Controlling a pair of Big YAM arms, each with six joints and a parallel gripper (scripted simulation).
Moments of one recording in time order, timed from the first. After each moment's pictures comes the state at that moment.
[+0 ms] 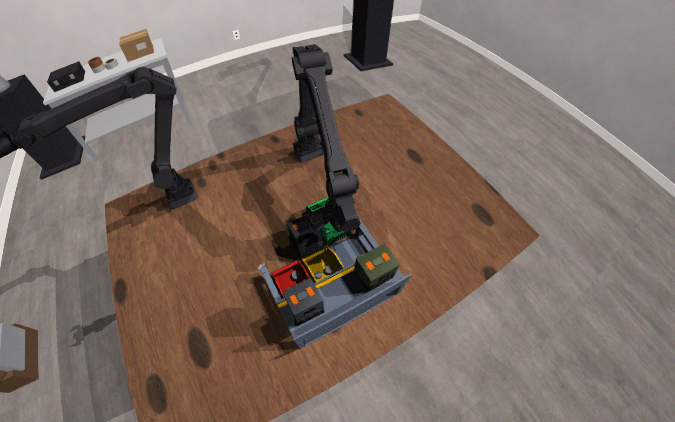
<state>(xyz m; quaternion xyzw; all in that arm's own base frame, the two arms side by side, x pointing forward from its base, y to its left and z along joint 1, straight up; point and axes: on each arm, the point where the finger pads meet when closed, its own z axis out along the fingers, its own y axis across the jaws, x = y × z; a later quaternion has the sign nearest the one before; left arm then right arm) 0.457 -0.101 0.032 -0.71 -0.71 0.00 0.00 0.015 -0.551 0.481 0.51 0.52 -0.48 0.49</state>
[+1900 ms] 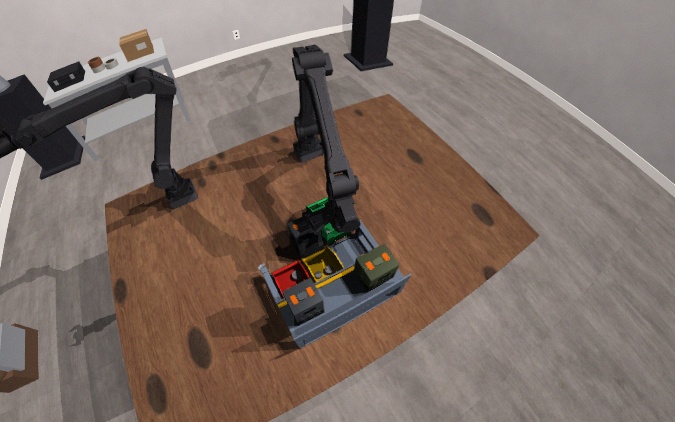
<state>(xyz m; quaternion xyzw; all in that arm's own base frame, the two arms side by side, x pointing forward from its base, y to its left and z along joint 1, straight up) 0.458 -0.101 0.028 -0.71 -0.71 0.00 0.00 0.015 -0.551 0.481 0.51 0.52 -0.48 0.49</state>
